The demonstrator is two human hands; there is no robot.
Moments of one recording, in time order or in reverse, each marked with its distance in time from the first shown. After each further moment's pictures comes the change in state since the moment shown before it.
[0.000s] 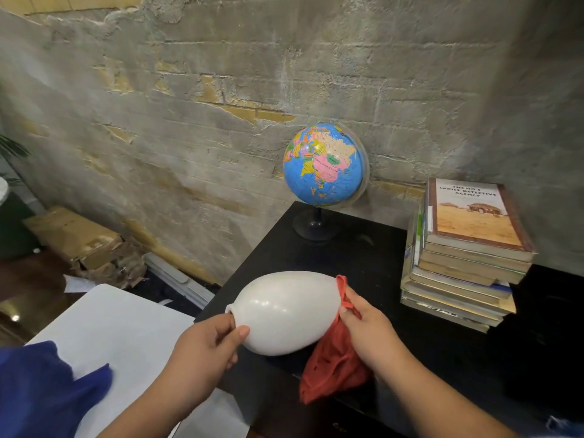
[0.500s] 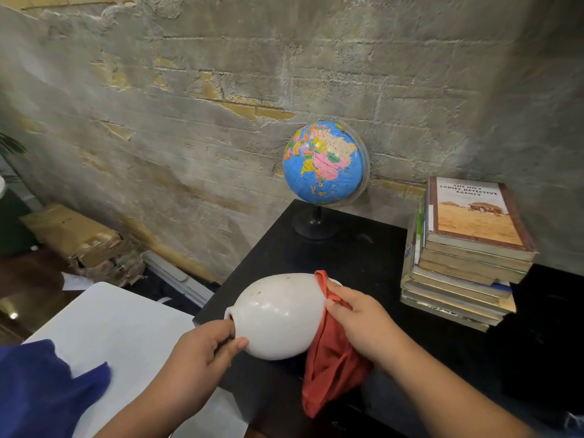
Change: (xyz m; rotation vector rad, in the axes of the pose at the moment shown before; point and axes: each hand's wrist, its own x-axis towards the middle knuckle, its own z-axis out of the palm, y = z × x) left_hand 0.000 -0.018 -0.003 0.224 0.009 0.246; right_hand 0.009 -0.008 -0.004 -0.025 -0.127 -0.124
